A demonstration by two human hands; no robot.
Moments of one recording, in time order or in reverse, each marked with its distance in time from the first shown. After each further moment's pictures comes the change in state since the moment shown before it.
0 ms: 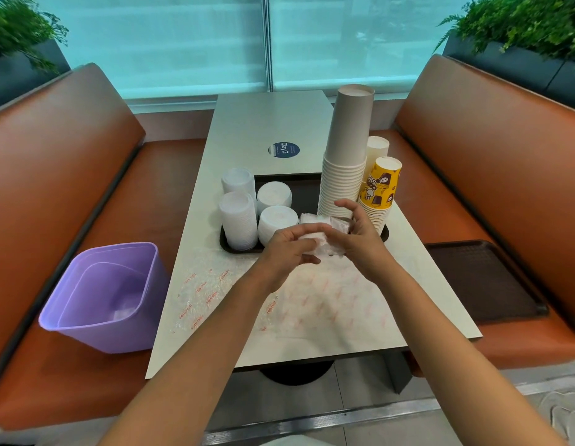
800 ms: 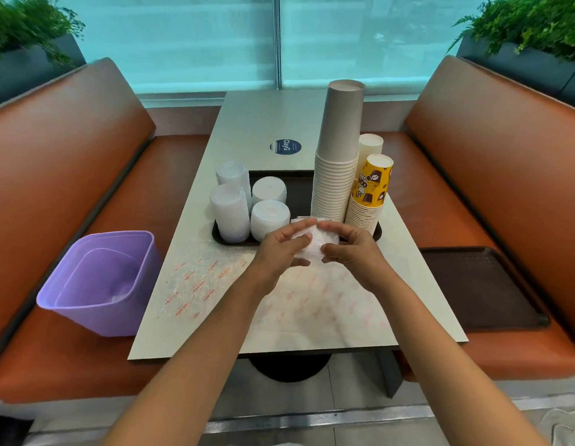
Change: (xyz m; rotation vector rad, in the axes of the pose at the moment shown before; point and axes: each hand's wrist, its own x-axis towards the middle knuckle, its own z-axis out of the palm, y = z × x) left_hand -0.006 -0.013 0.027 0.009 0.156 -0.036; right_hand -0.017 0.010 -0.029 0.074 -0.123 0.070
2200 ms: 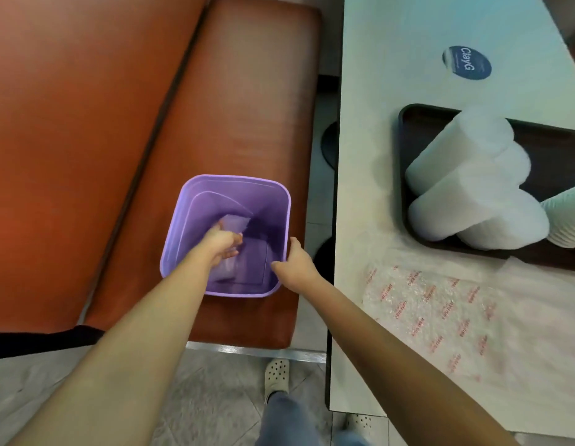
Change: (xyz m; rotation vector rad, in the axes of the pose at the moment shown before) left_hand 0.086 -0.140 -0.487 0.047 0.500 -0.696; right_hand 0.173 0.151 0.419 -0.585 -0.198 0.548
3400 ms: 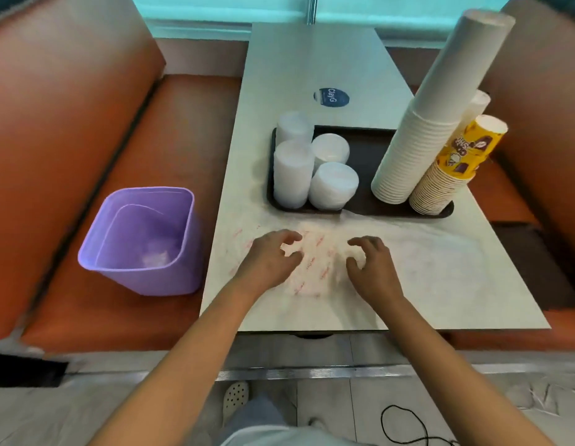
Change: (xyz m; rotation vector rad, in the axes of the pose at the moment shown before) left_hand -0.271 -0.033 0.226 0.673 -0.135 0.743; right_hand -0.159 0.213 -0.226 -0.195 0.690 -0.393
